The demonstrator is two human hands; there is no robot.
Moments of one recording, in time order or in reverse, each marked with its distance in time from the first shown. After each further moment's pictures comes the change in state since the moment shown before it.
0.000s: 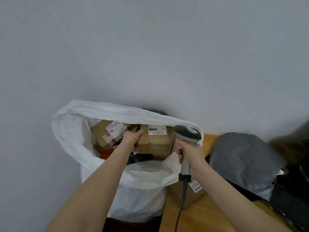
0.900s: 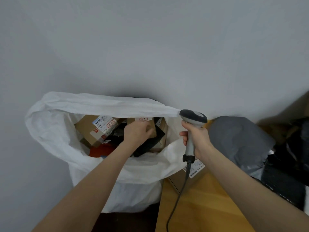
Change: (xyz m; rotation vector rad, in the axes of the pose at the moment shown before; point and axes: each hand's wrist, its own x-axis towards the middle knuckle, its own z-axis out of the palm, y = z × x) left_hand 0.017 -0.012 0.030 1.240 0.004 0.926; right_hand 0.046 -0.008 -0.006 0.061 0.148 -0.009
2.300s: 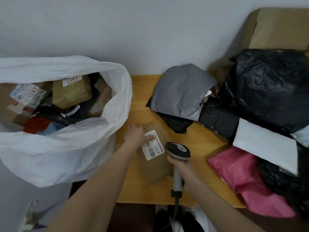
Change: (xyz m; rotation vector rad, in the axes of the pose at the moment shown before) left_hand -0.089 0.194 0.163 -0.014 -0.643 -0.133; right_hand -0.061 0.193 -0.232 -0.015 0.189 0.489
